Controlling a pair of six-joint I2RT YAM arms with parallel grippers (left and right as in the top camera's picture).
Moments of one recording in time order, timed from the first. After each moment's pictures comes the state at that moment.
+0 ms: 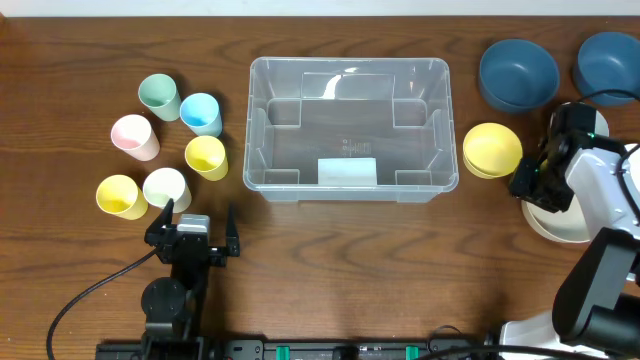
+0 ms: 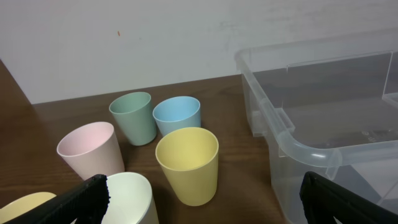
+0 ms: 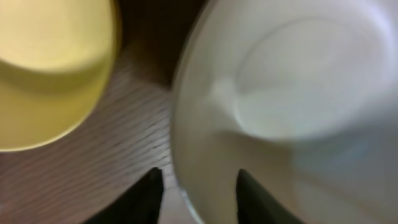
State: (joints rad) left arm -0.05 0.01 0.02 -0.12 0.00 0.11; right arm -0.29 1.69 1.11 -0.88 0.08 0.22
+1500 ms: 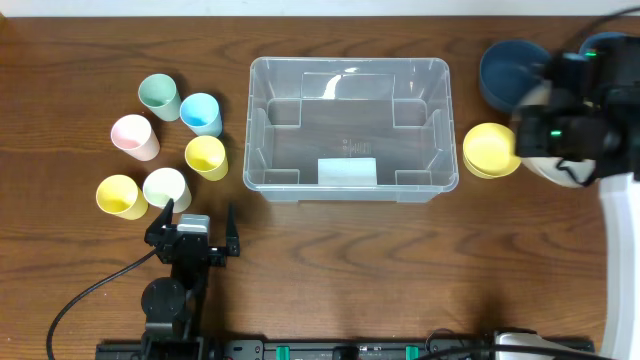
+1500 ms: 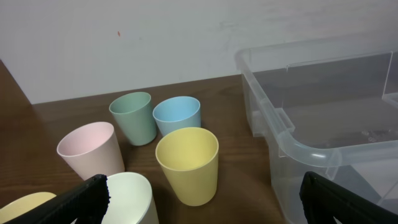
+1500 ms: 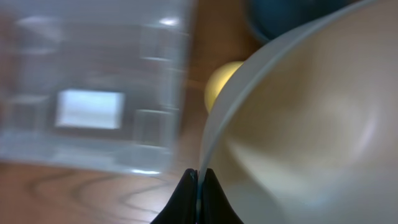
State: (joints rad) left arm -0.05 0.01 0.02 -0.12 0.00 0.11; right arm 0.00 1.42 1.69 -1.30 -0.10 -0.03
